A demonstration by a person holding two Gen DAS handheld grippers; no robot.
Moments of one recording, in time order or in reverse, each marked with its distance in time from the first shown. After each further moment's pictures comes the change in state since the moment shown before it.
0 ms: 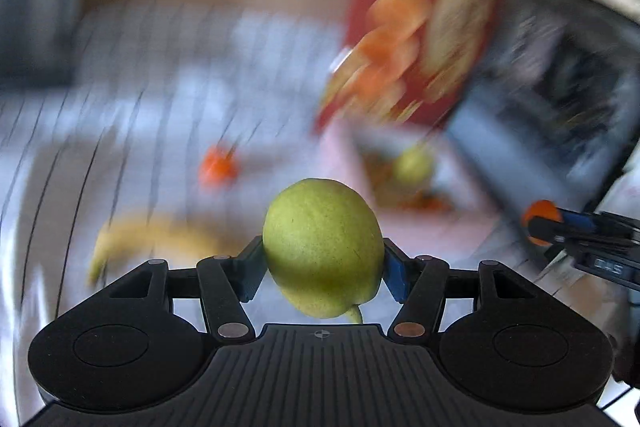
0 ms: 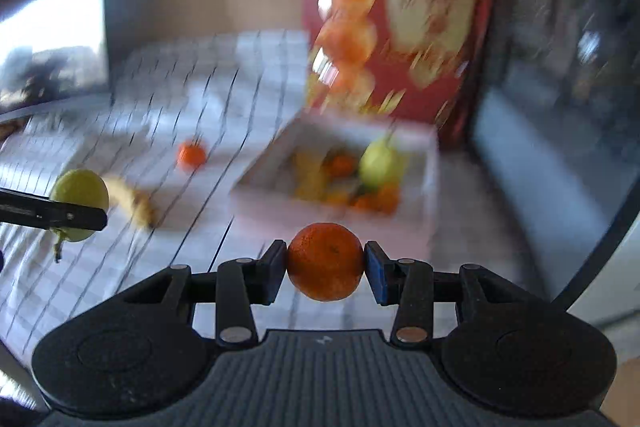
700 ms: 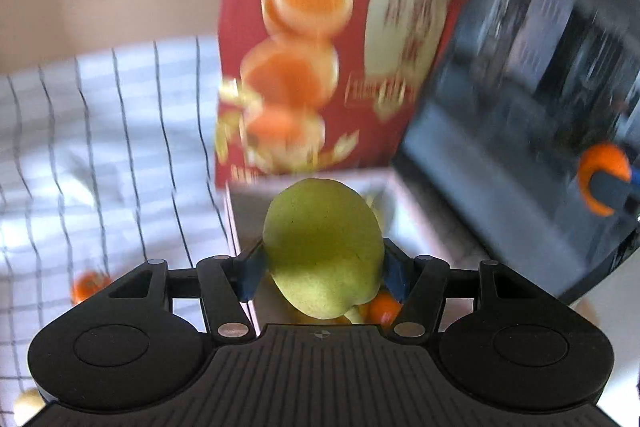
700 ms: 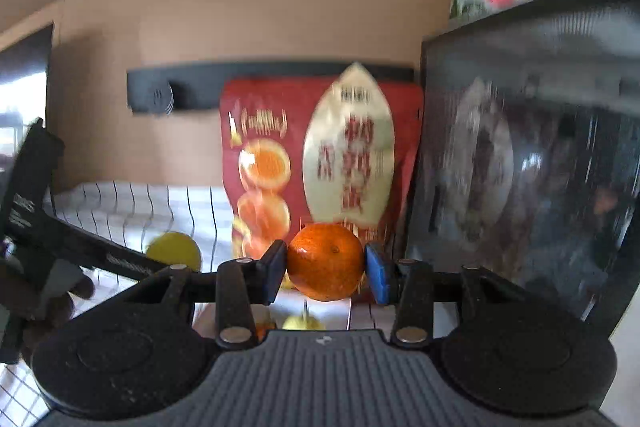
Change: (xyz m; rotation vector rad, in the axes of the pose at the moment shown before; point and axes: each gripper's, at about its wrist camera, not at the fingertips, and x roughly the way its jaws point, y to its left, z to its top) left arm 0.180 -0.064 0.087 0.113 0.227 -0.076; right arm -0.003 -0.056 0.096 0.048 -0.227 -0.100
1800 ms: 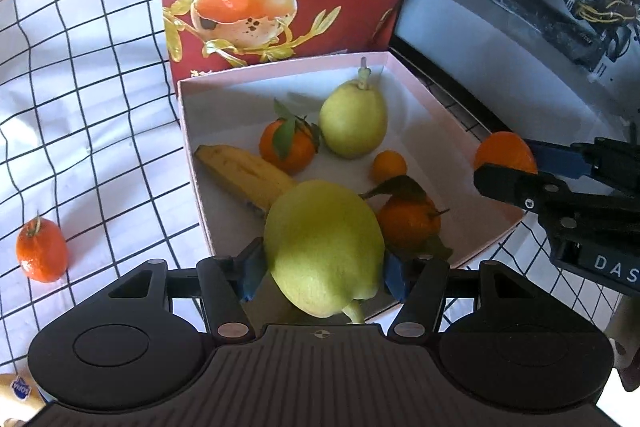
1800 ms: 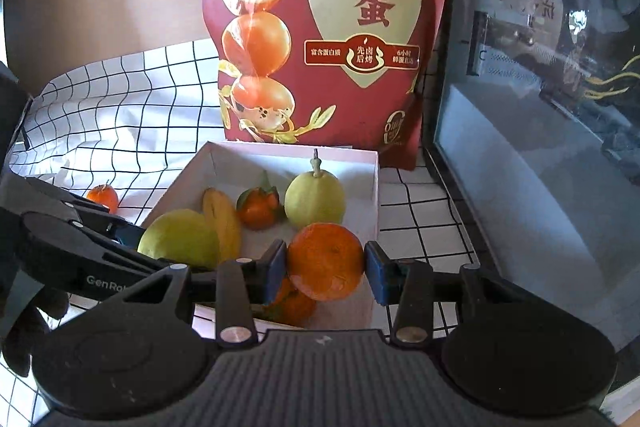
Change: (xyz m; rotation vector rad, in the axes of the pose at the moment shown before) left arm 0.047 -0.010 -0.049 0.123 0.161 0.006; right arm 0.091 0.013 -0.087 0.049 0.315 0.013
